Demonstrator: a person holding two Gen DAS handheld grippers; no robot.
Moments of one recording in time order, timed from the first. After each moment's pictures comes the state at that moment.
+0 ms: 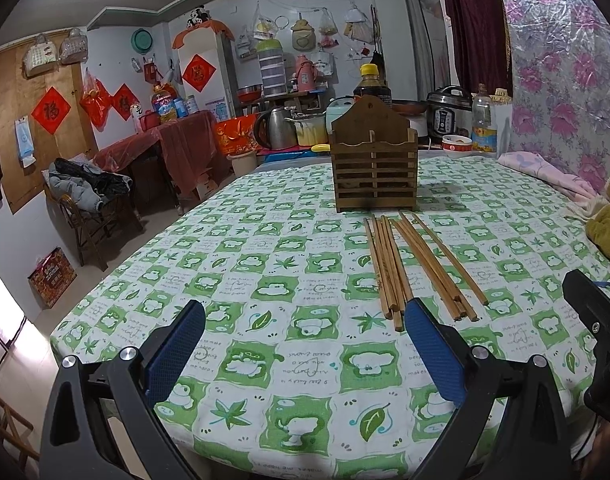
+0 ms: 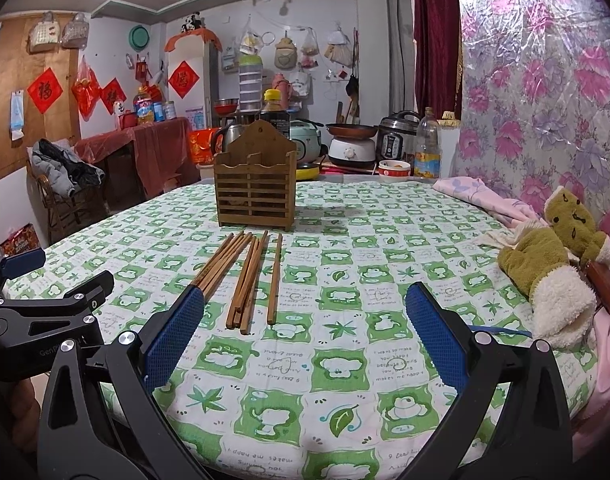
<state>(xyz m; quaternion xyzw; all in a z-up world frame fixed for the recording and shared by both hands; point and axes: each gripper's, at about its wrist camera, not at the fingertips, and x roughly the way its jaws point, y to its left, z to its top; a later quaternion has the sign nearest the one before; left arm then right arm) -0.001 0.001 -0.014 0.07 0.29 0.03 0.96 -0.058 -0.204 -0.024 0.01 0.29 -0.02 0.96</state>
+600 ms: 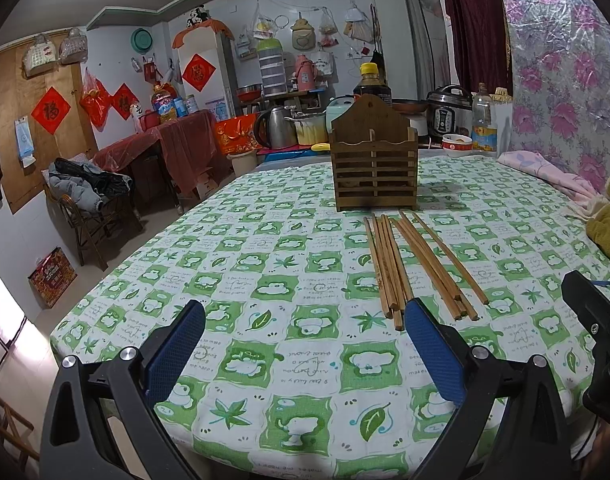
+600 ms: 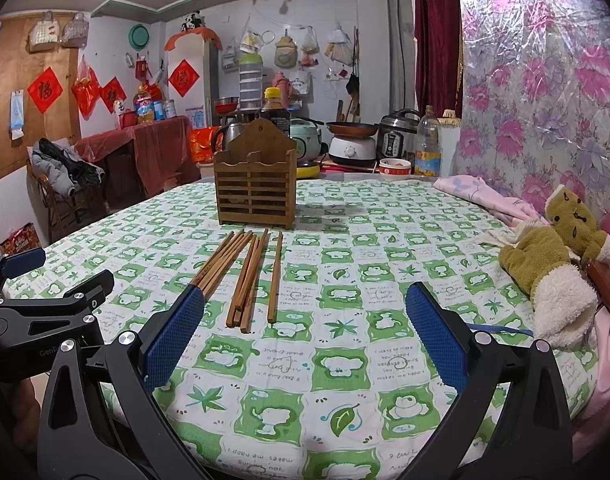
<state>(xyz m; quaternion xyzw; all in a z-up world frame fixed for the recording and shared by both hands) -0.001 0.001 -0.014 0.07 0.29 0.03 0.96 -0.057 -0.204 -0.024 0.01 0.29 -0.02 0.96</state>
